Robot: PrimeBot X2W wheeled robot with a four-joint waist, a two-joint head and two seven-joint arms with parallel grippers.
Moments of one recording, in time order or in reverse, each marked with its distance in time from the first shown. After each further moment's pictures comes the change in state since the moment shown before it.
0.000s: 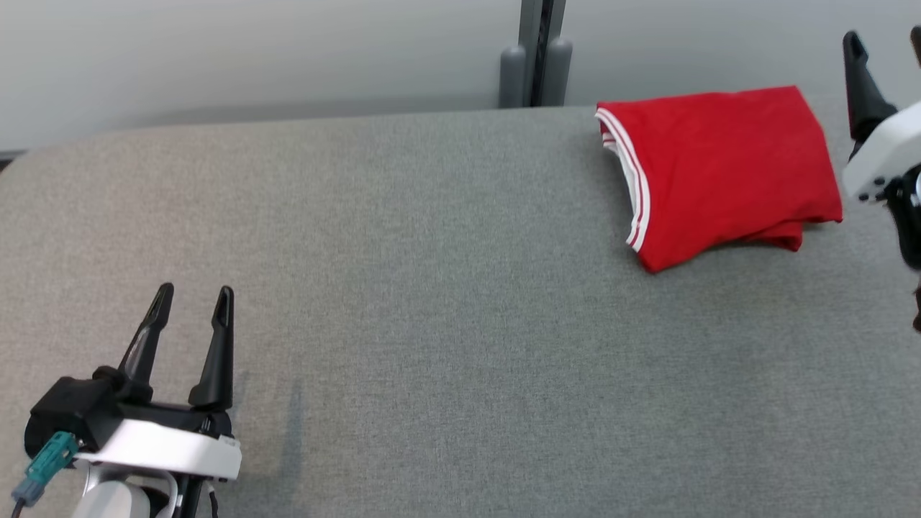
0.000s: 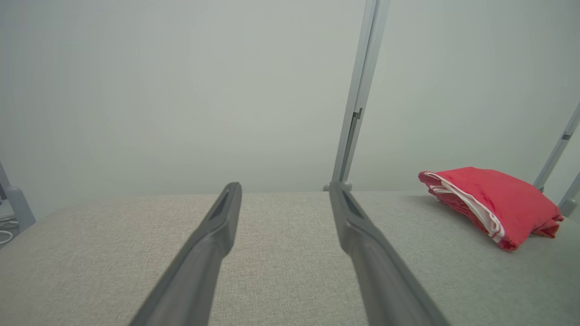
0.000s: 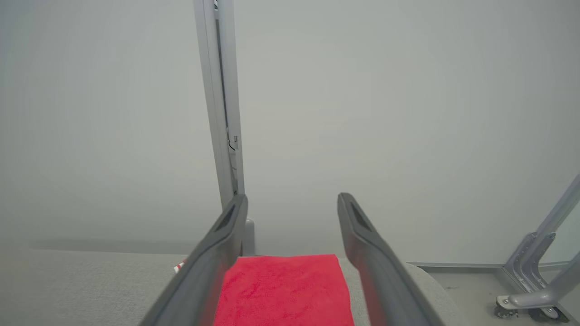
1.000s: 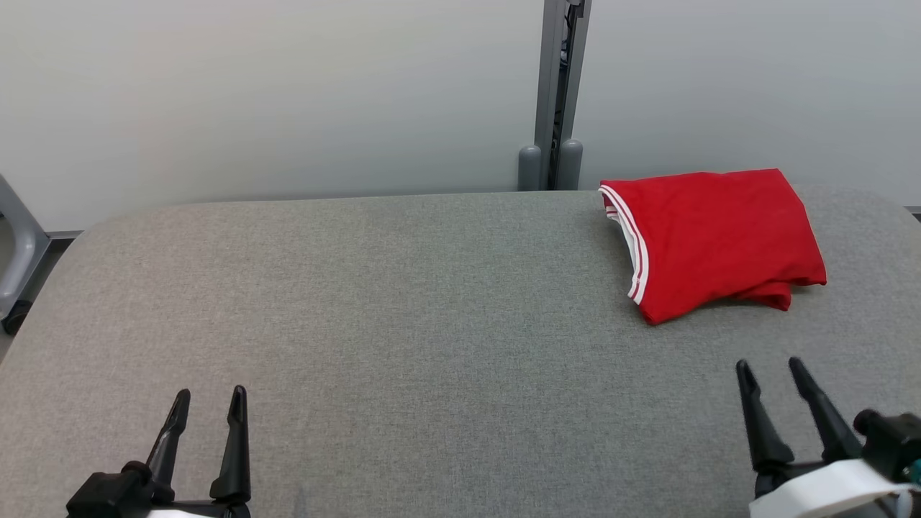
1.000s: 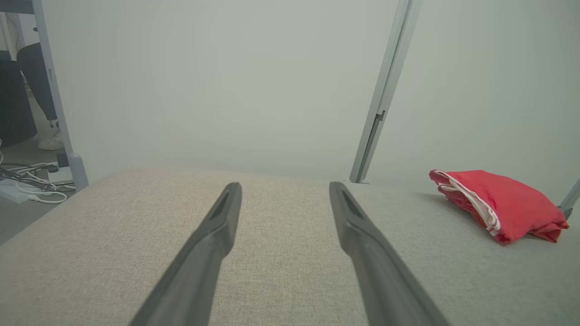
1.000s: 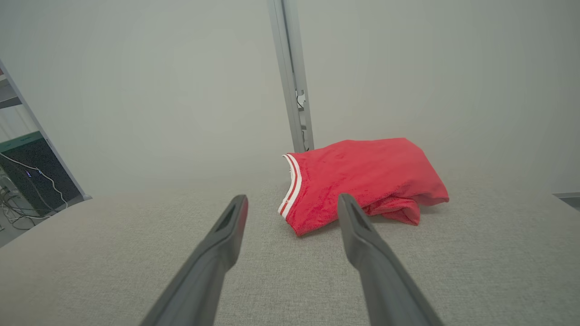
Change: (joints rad) left arm 0.209 -0.106 0.064 -0.006 0.056 0.024 0.000; right arm 0.904 0.156 -0.053 -0.587 0.086 0.000 -0.164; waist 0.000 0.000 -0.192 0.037
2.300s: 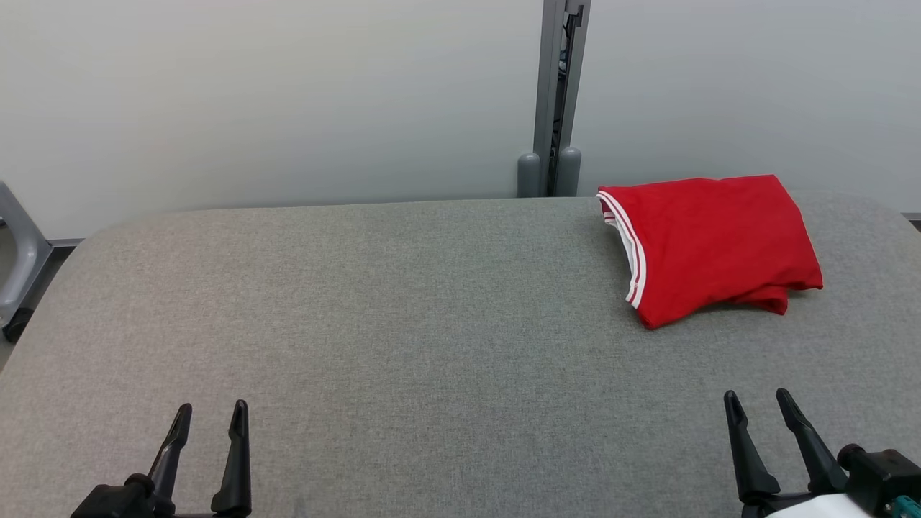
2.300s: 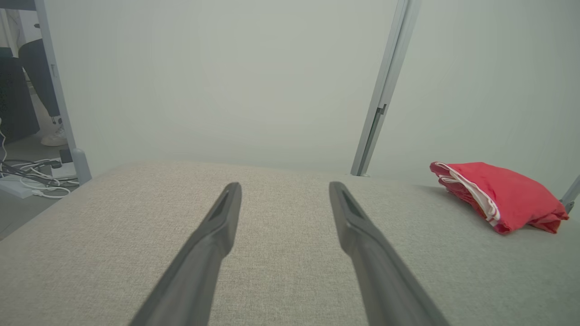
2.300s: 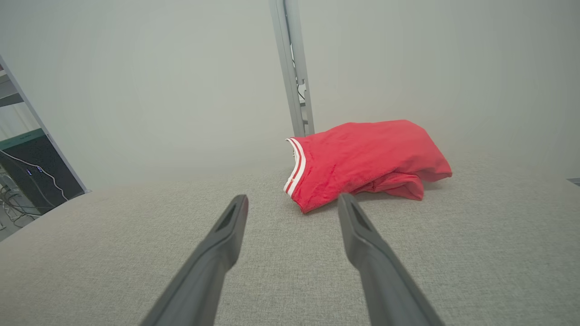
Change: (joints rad) left arm 0.029 -0.024 0.031 0.012 0.036 -0.024 0.000; right arm 0.064 0.051 0.012 0.042 -0.046 0.000 -0.079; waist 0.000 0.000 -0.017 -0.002
